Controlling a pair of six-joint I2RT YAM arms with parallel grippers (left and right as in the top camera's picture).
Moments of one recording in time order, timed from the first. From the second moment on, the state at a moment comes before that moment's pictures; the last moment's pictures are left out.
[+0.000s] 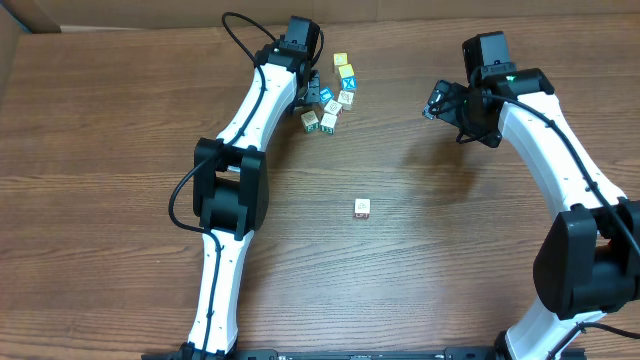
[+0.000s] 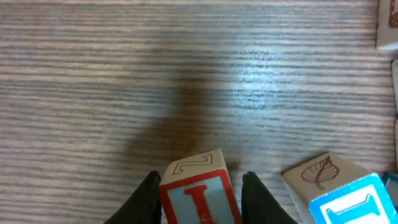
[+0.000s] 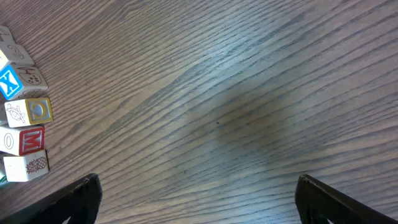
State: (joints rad) left arm -0.28 2.54 2.25 -0.93 -0.15 -0.33; right arm 0.15 1.88 1.56 -0.87 0.01 0.59
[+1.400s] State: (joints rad) left arm -0.54 1.89 1.86 -1.55 -0.11 -0.49; right arm 0.15 1.88 1.56 -0.87 0.01 0.59
